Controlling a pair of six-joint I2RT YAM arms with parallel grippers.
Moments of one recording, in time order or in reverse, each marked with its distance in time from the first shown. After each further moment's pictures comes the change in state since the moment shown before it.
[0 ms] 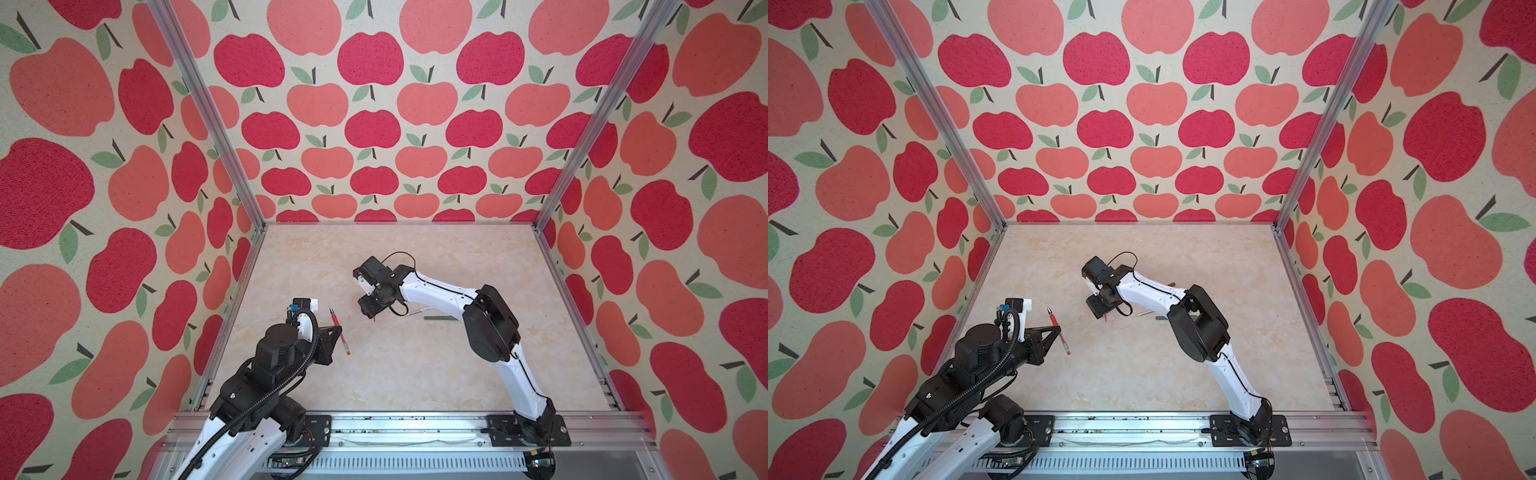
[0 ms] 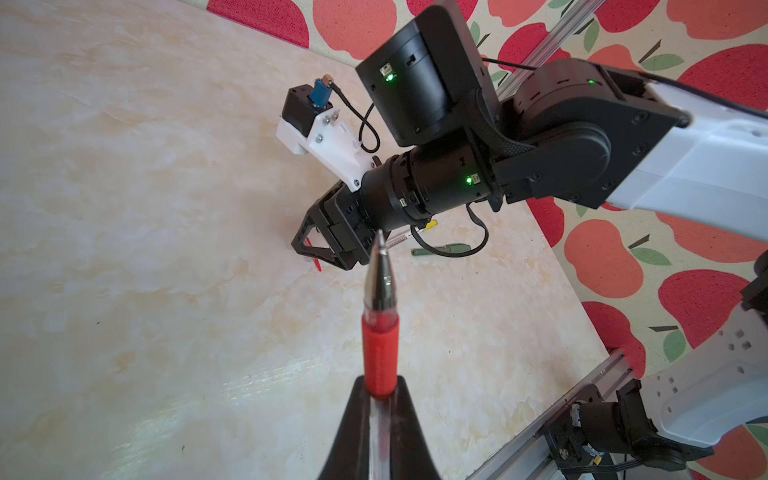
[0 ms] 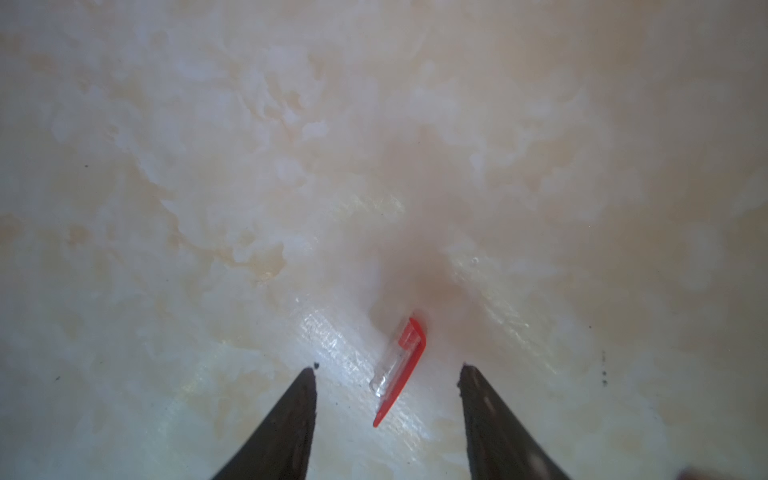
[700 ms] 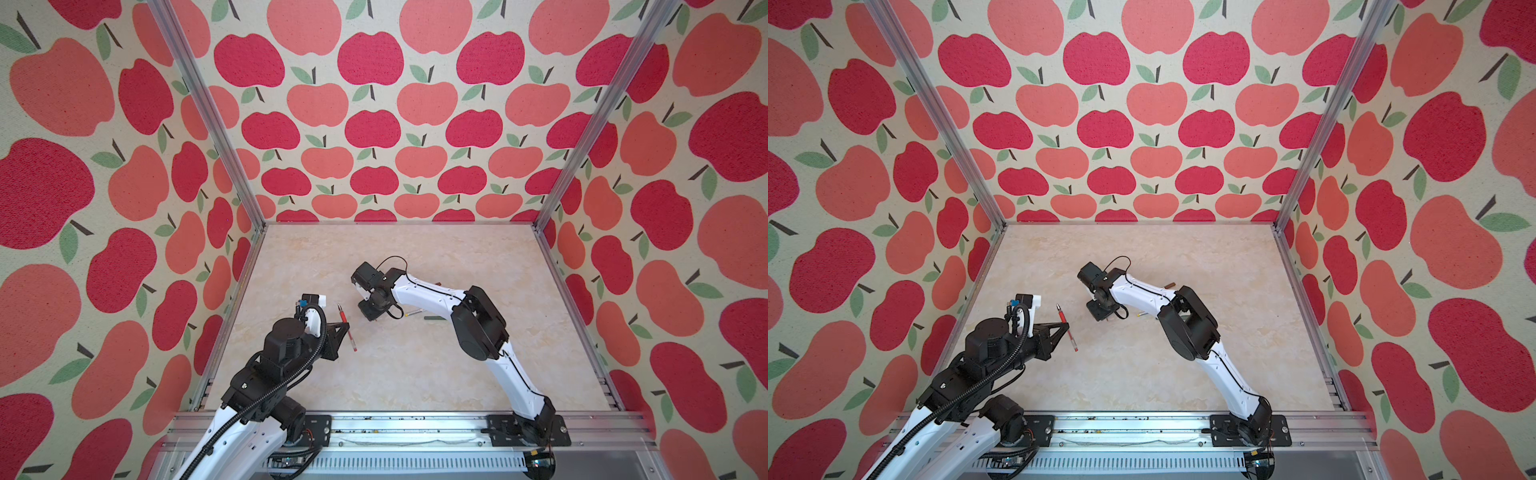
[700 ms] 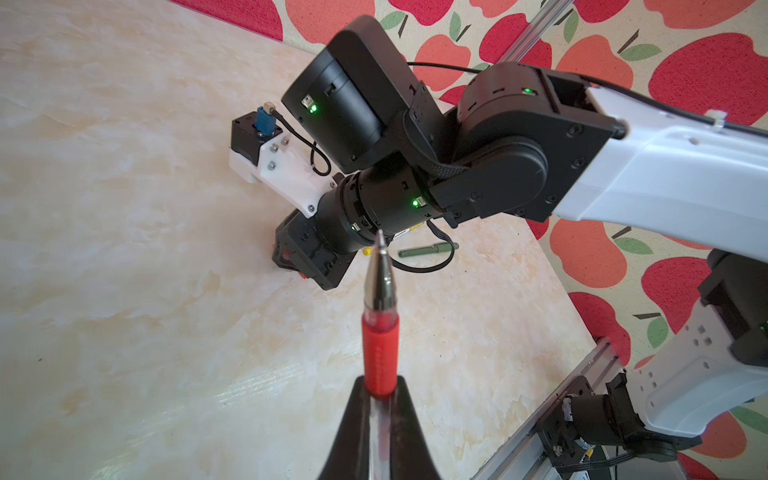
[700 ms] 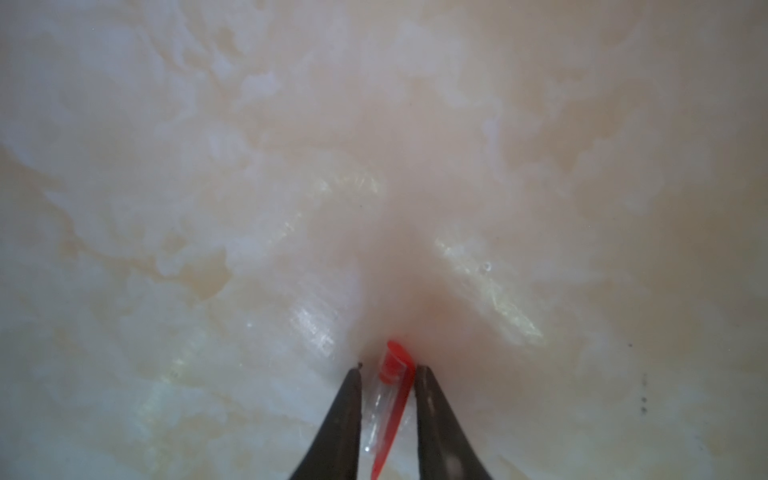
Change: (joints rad) left arm 0.018 0.056 -0.043 0.126 0.076 0.009; right arm 0.010 0.079 0.077 -0.064 0.048 0.012
